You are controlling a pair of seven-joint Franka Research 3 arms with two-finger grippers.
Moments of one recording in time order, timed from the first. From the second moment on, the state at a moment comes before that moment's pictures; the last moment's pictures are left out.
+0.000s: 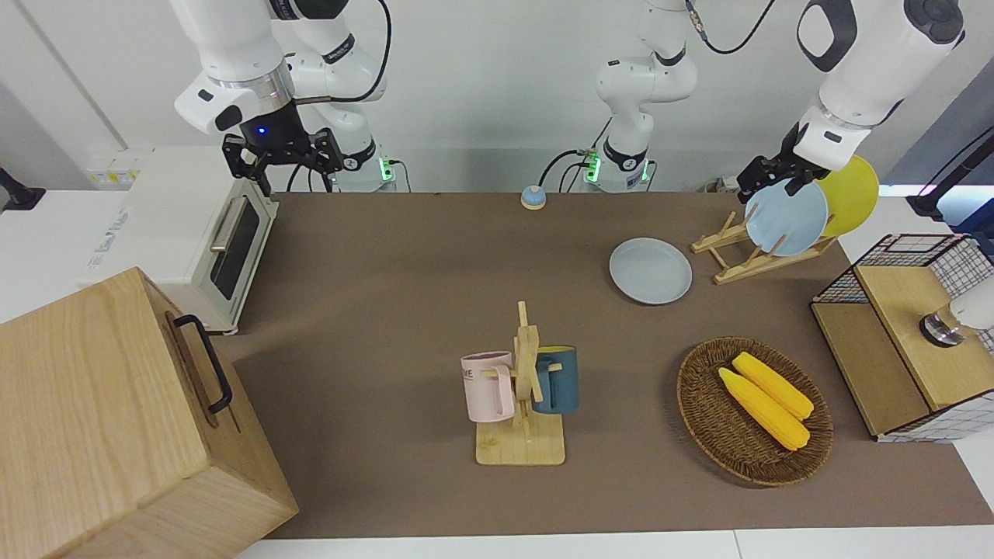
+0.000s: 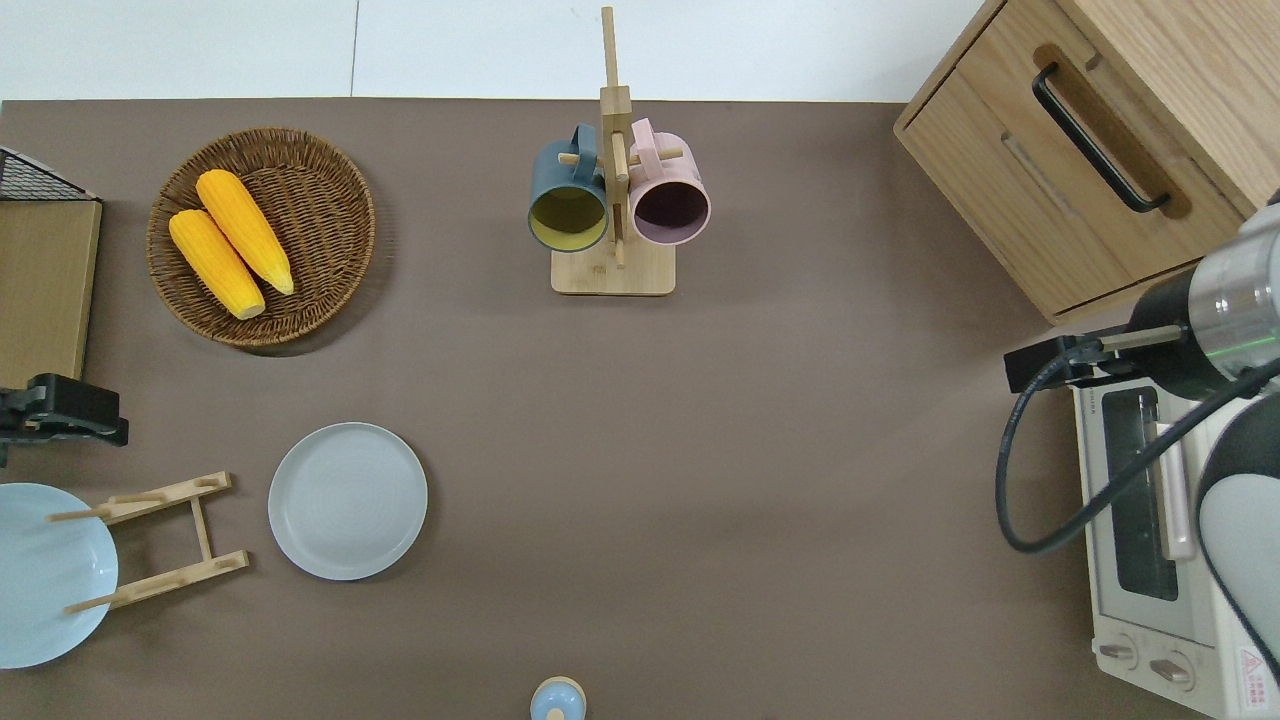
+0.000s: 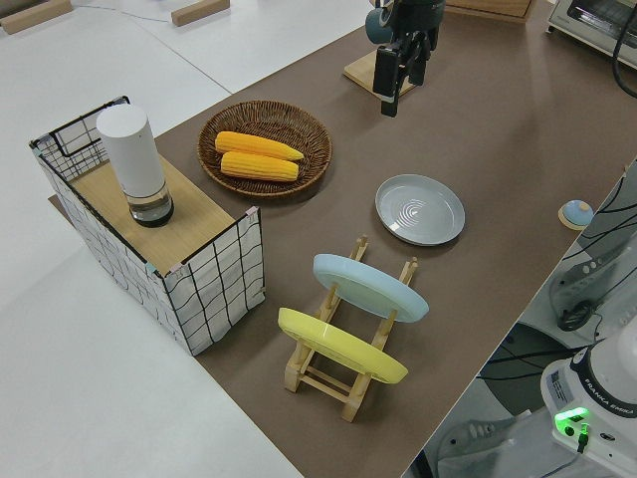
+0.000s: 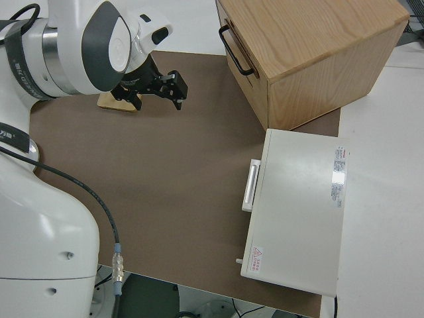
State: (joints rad) left arm 0.02 -0.02 0.07 -1.66 0.01 1.48 -0.05; right arm -0.15 0.02 0.28 -1.49 -0.02 1.48 0.04
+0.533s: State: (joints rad) left arm 0.02 -0.09 0.03 -2.00 0.01 1.82 -0.10; right arm -0.15 0.02 0.28 -1.49 -0.02 1.48 0.04
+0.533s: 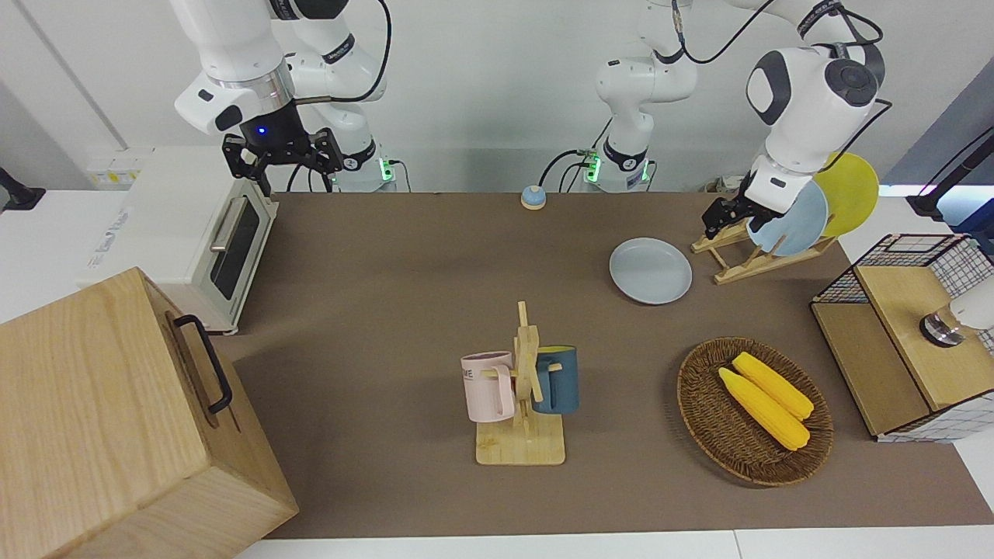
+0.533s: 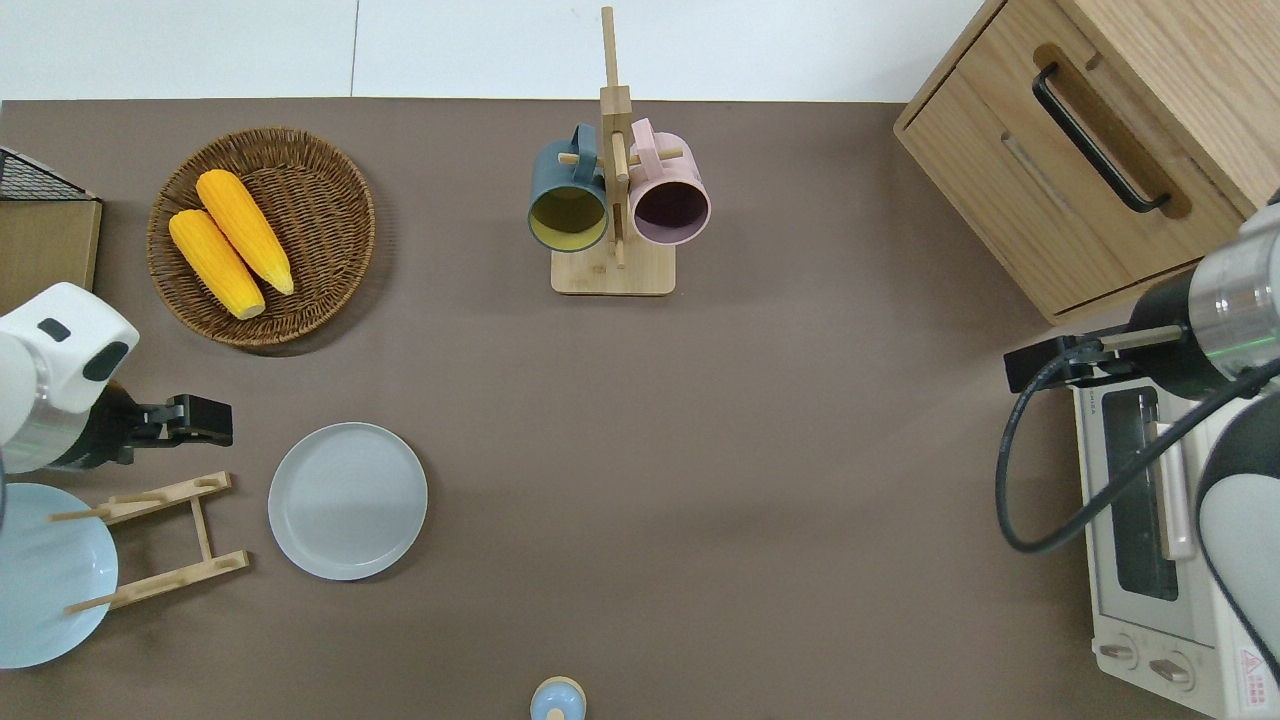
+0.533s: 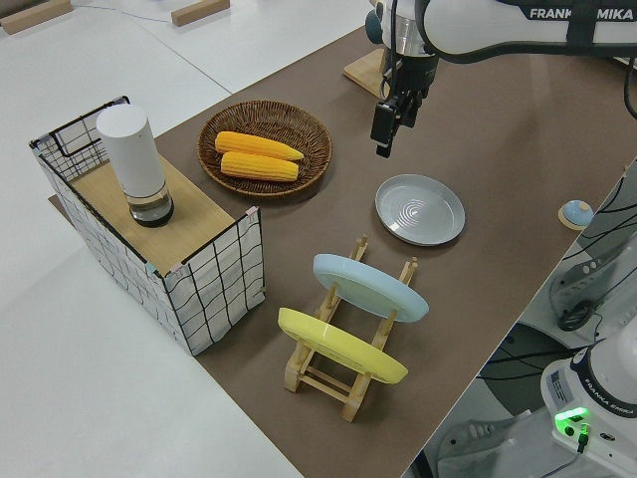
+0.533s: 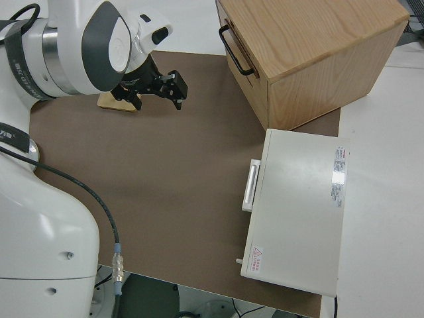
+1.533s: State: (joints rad) left arm 0.02 -0.08 0.00 -2.41 -0.03 2.23 -0.15; right arm -0.15 0.02 0.28 -1.49 -0.02 1.48 0.04
